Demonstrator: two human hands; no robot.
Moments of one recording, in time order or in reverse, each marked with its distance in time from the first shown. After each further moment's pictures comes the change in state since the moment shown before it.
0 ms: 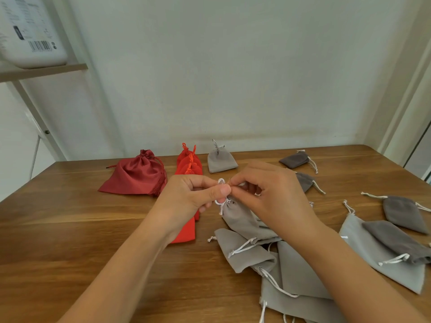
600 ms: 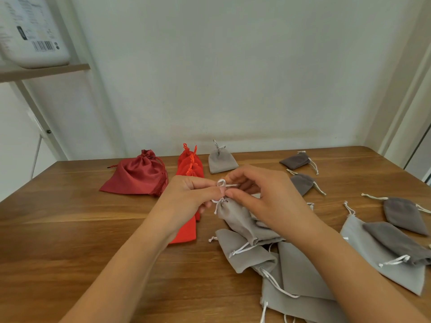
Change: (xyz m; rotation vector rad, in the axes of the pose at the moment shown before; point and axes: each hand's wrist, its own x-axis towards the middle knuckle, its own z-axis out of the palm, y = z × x) left_hand 0.003 -0.004 -0.005 0.076 0.027 -0.033; right_hand -0.002 0.003 -0.002 0.157 -0.231 0.240
